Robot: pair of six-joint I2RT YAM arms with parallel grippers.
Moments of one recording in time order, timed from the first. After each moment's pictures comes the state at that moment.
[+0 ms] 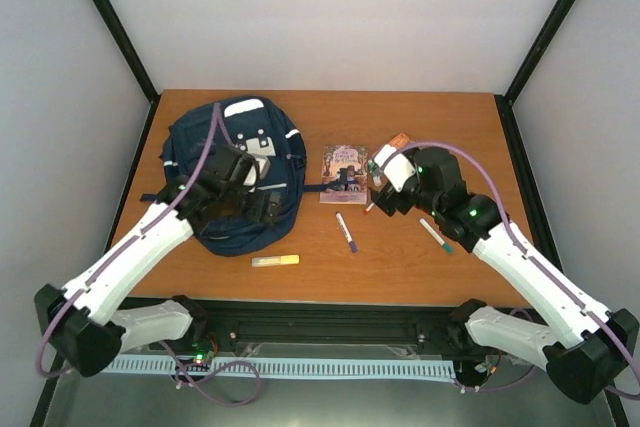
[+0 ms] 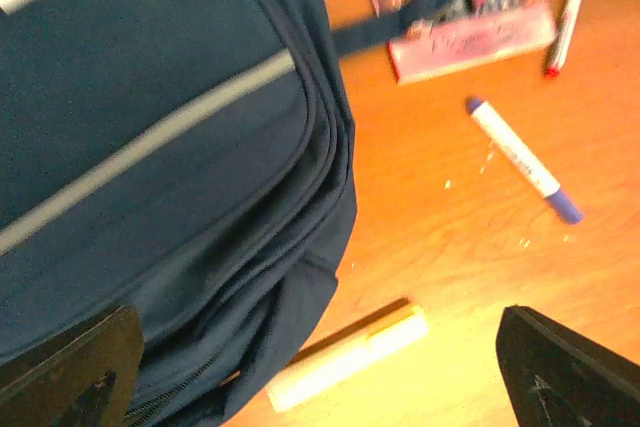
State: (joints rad) left arm -0.57 1.18 1.10 -0.95 -0.04 -0.28; right arm 0.58 1.01 0.92 -0.46 -0.01 -0.47
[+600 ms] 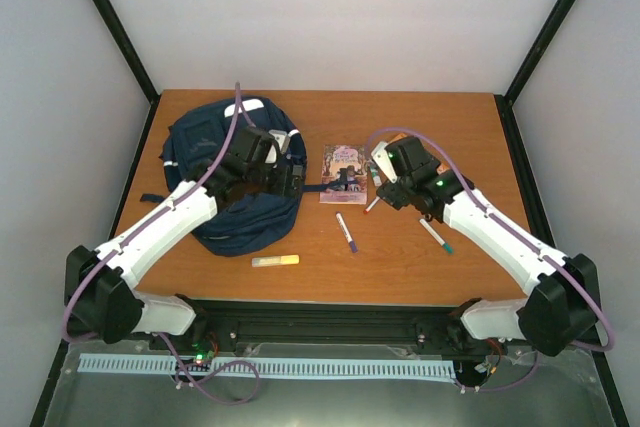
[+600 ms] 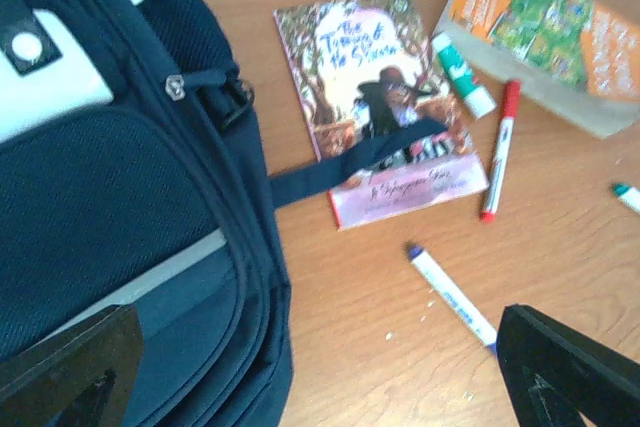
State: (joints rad) left arm -0.57 1.33 1.16 -0.67 -0.02 -0.33; right arm 0.56 1.30 1.06 -0.61 0.42 -0.51
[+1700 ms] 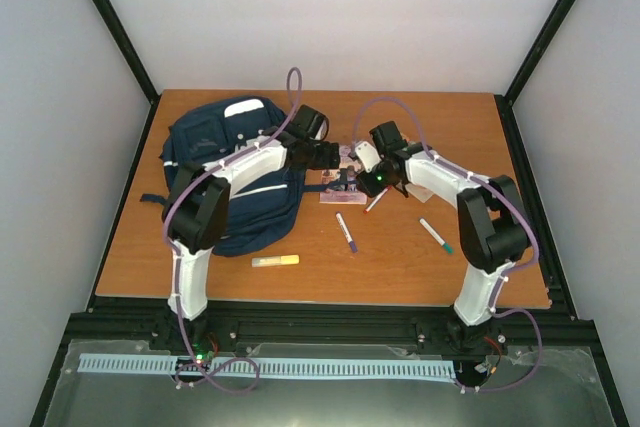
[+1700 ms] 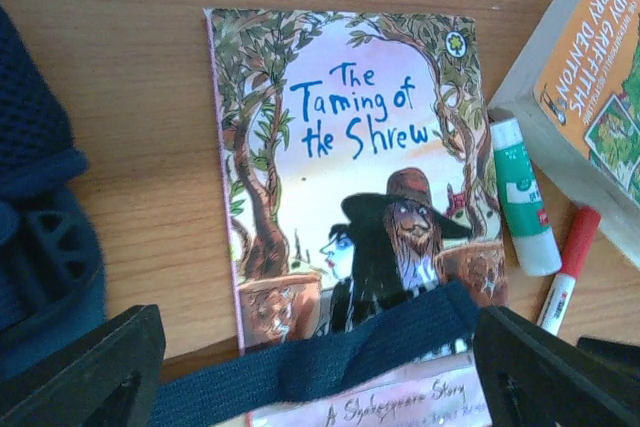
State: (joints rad) left arm -0.56 2.02 1.59 -0.53 0.07 -0.53; right arm 0.43 1.80 1.25 -0.54 -0.19 -0.27
